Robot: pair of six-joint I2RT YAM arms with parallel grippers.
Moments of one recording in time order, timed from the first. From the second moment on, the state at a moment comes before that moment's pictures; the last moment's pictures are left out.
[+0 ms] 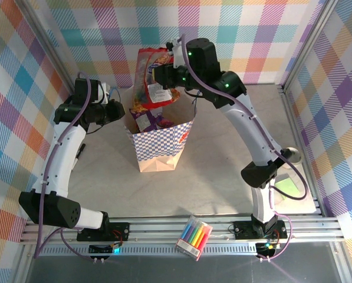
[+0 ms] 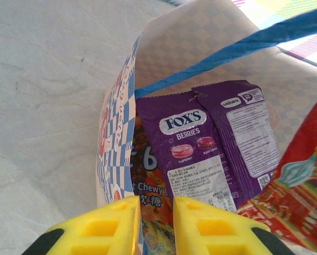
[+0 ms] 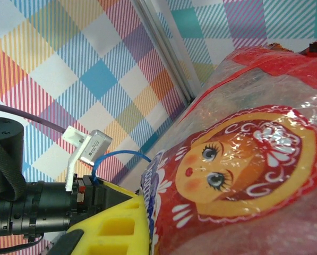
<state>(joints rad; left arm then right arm) -0.11 1.39 1.56 -0.97 0.22 -0.42 0.72 1.98 2.55 -0.86 -0.26 0.36</state>
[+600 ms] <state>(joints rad) -0.09 1.39 1.56 -0.97 0.23 -0.42 0.74 2.00 2.44 -0.89 -0.31 0.30</state>
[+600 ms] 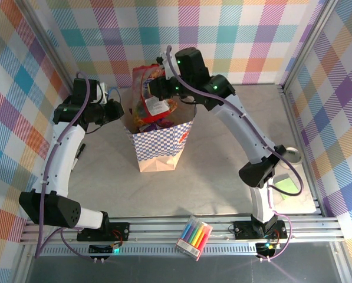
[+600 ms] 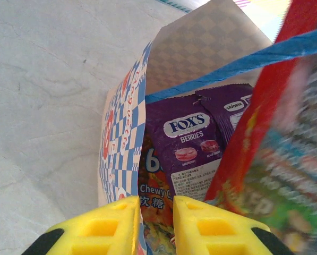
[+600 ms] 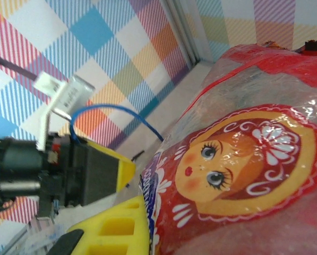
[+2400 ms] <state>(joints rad) -0.08 1.40 1.54 -0.97 0.26 -0.44 0.67 1.86 1.99 -0.81 -0.43 0.34</state>
